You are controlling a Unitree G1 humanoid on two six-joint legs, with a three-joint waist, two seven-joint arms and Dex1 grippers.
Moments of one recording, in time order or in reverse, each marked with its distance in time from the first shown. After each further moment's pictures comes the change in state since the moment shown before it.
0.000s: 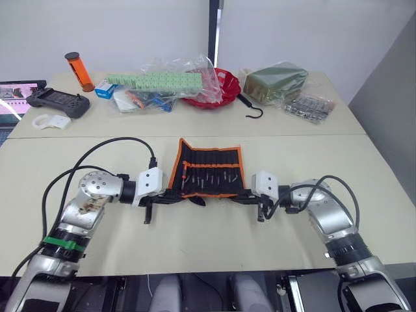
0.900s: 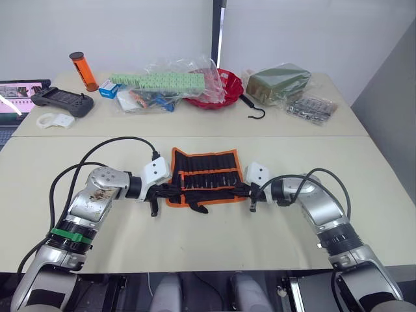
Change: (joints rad) left arm -0.119 -0.067 -0.056 0.076 0.093 0.256 0.172; right arm -0.116 0.038 0.051 0.129 -0.100 0.077 -0.160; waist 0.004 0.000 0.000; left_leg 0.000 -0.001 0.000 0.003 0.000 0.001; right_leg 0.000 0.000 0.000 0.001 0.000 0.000
